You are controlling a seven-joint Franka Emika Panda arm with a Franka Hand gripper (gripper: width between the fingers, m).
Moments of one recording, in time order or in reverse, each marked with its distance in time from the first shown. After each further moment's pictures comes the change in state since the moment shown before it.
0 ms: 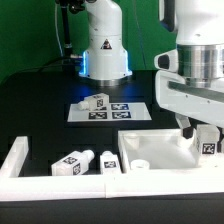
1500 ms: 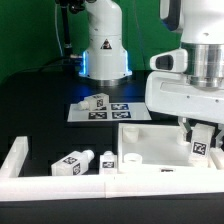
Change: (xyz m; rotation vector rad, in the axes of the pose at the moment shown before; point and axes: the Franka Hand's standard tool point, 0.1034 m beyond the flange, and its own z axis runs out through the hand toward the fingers) arm 0.009 0.007 0.000 -0.048 0.056 -0.338
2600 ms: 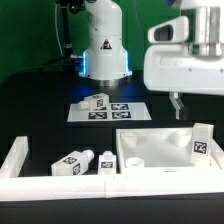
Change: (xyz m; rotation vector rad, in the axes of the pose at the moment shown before) arm 0.023 -0.011 -0.054 0.072 0.041 -0.051
